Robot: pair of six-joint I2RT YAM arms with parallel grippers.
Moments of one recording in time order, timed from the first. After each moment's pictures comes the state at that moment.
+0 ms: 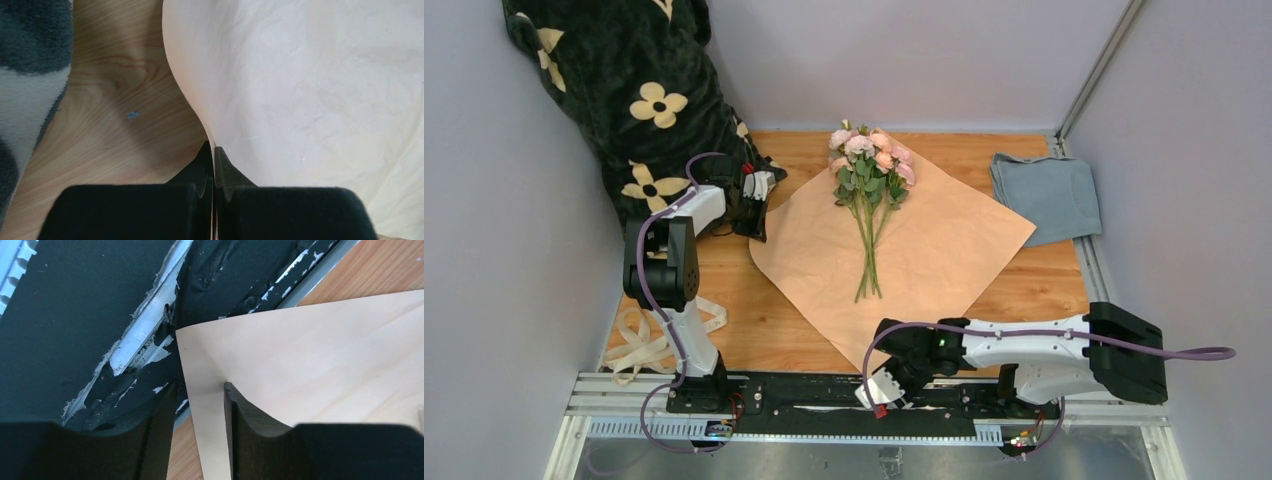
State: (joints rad) left arm -0.04 1.85 1.23 -0.56 0.33 0.19; right arm 1.31 1.24 0.57 -0.51 -0.25 -0.96
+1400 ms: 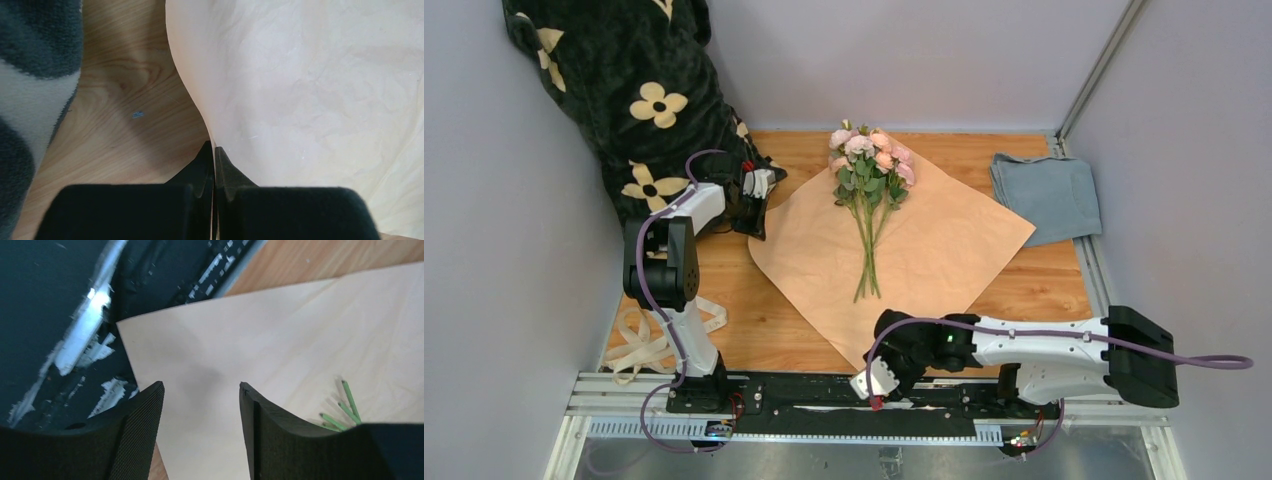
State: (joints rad) left arm -0.04 1.85 1.26 -0.59 0.33 0.20; right arm 1.29 1.17 0.61 -0.47 -0.17 -0.98
